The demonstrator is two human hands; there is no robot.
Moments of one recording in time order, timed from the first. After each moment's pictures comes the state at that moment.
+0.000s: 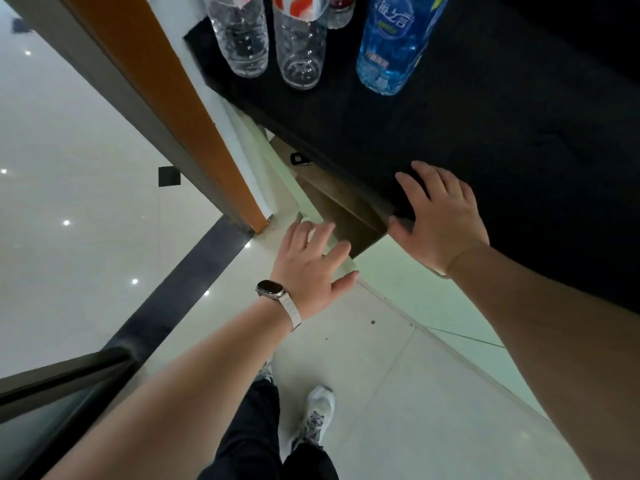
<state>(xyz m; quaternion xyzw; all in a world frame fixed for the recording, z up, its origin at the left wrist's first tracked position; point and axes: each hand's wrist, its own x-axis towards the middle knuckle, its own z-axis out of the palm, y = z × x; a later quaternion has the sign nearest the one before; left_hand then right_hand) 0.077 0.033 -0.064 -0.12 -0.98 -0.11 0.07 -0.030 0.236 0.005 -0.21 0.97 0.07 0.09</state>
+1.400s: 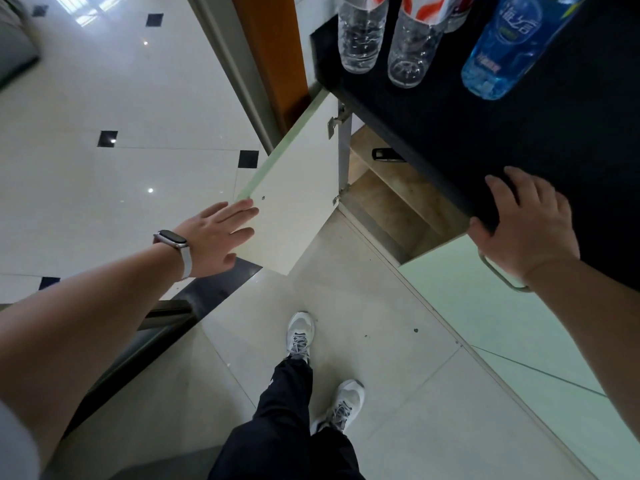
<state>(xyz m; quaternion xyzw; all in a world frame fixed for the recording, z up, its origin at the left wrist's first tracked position) 0.164 -0.226 -0.039 -0.18 -0.97 0.14 -0.13 -0.025 0.231 0.002 -0.21 0.97 0.05 0.06</state>
